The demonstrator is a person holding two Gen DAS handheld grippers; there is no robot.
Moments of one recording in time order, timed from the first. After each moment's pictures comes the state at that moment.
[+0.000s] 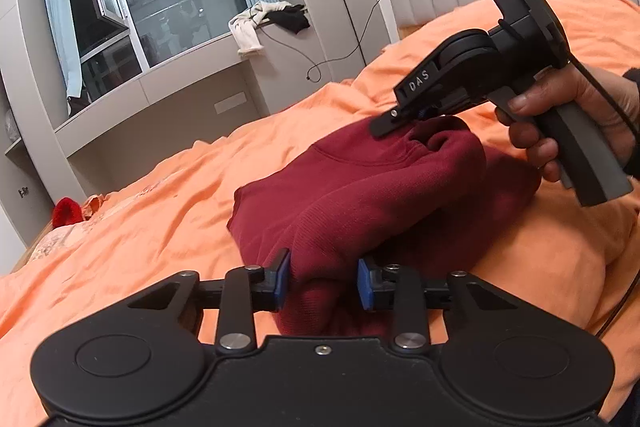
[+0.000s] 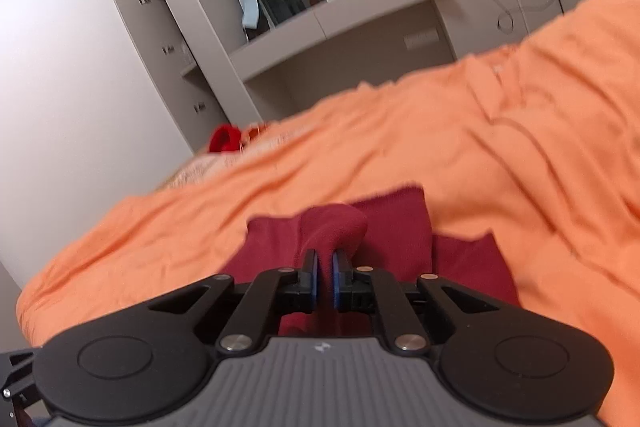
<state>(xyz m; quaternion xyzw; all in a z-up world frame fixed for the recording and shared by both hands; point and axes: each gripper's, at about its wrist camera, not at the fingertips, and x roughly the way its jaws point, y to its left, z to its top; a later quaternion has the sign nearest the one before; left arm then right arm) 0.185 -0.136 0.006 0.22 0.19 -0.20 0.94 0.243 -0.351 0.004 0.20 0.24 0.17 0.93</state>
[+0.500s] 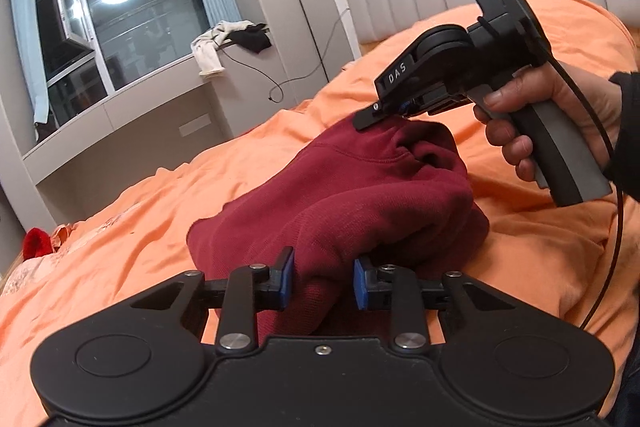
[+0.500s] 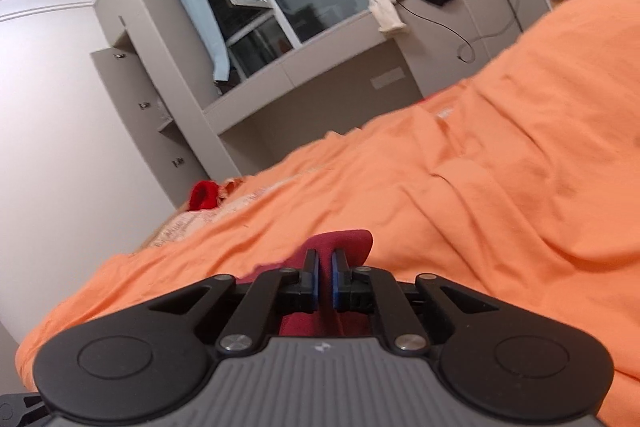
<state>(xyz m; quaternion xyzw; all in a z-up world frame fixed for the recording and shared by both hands) 0.184 -0.181 0.008 0.23 0.18 -0.25 0.92 0.229 -0.415 0.017 0.25 0.21 0.12 0.94</state>
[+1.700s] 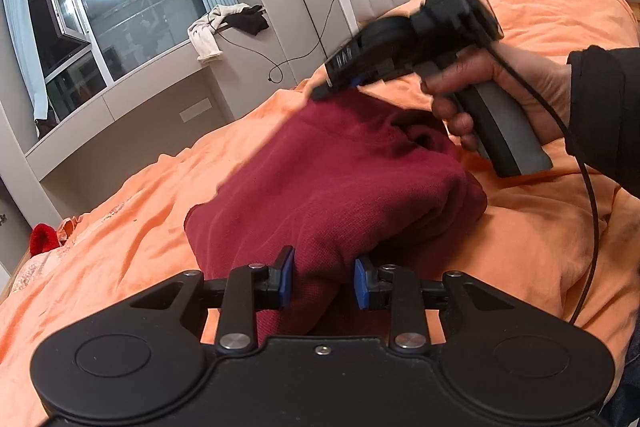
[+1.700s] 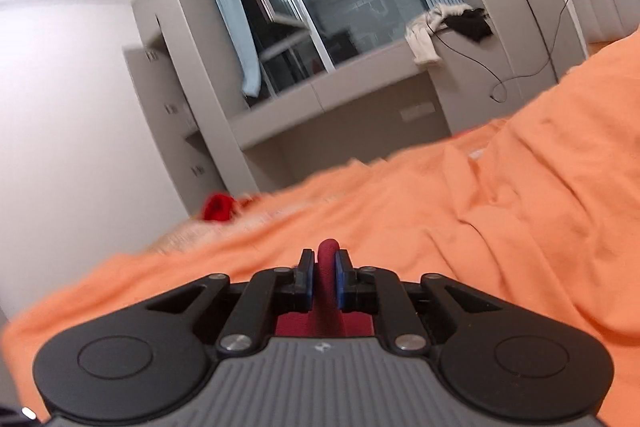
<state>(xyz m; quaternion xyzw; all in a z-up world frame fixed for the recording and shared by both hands) 0.184 -0.195 0.006 0.25 0.20 -0.24 0.92 0.271 -0.401 0.008 0.19 0.16 0.14 0.96</state>
